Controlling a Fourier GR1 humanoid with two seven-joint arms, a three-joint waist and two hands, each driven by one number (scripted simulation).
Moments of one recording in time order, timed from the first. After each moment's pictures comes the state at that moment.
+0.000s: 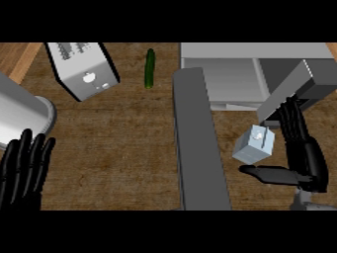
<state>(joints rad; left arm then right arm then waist) 0.35 0.01 -0.20 -2.25 -0.05 0.03 -0.03 0.00 -0.06 -0.08 -1.58 0.00 0.02 -0.21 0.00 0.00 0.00</state>
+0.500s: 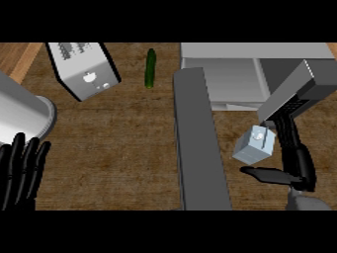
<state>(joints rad) 0.37 0.02 -0.22 -2.30 -0.06 0.03 0.00 -0.06 -0.08 -0.16 -1.22 0.00 0.05 -0.48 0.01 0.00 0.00</state>
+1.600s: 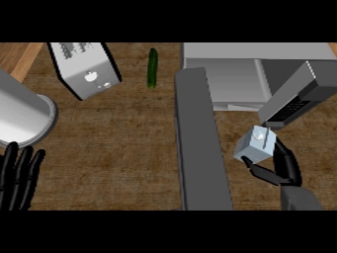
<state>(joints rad) 0.43 0.03 -0.23 -2.34 -0.05 0.02 -0.02 -0.32 -0.17 -0.21 -0.48 0.06 0.09 -0.98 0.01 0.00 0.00</state>
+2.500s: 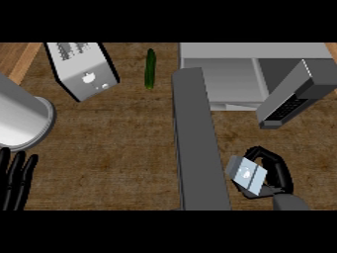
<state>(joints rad) 0.47 0.04 -0.20 -2.34 -0.01 0.02 -0.04 -0.22 -0.12 -0.11 -0.64 0.05 0.18 -1.01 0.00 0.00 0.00</state>
